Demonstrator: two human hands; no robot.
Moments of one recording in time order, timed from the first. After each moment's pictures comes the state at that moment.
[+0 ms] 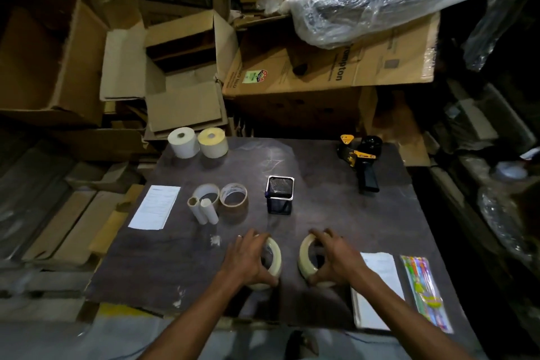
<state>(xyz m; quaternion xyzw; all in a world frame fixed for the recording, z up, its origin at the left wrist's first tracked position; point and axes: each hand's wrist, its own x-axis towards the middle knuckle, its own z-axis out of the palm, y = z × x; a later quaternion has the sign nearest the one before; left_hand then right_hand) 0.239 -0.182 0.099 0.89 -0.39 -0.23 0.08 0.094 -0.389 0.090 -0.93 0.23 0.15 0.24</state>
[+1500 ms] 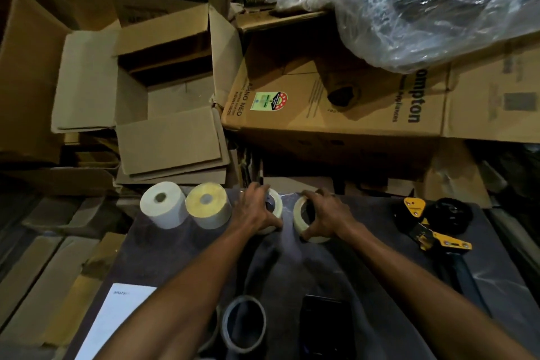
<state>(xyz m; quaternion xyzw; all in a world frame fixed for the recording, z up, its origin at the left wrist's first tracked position) 0.592 -0.388 0.055 0.91 -0.33 -0.16 0.18 0.454 -0.546 0.073 -0.95 0.23 0.11 0.20</state>
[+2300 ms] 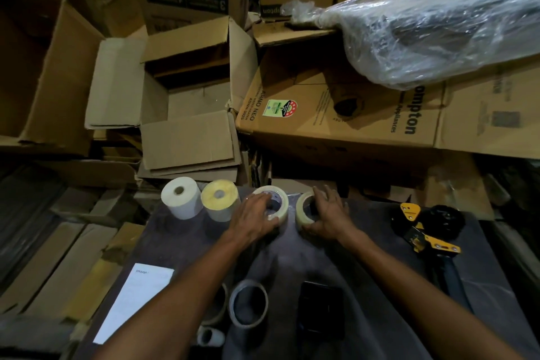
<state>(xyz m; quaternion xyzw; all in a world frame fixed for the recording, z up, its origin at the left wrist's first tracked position) 0.551 -0.343 0.101 0.90 -0.35 -0.14 0.20 0.436 -0.529 0.087 -0.93 0.26 0.08 0.24</state>
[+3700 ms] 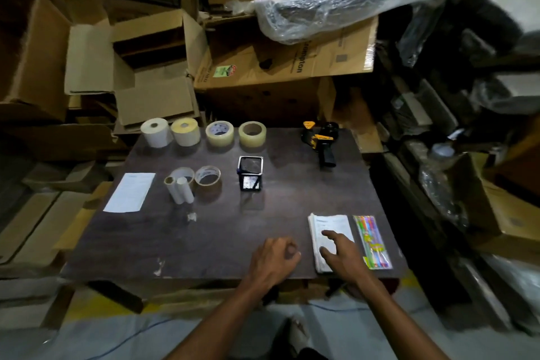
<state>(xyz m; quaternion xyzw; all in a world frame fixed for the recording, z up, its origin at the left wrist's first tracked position) 0.089 -0.213 0.081 0.85 -0.38 -0.23 0.27 -0.048 -0.363 0.078 -0.85 0.38 -0.02 0.35</state>
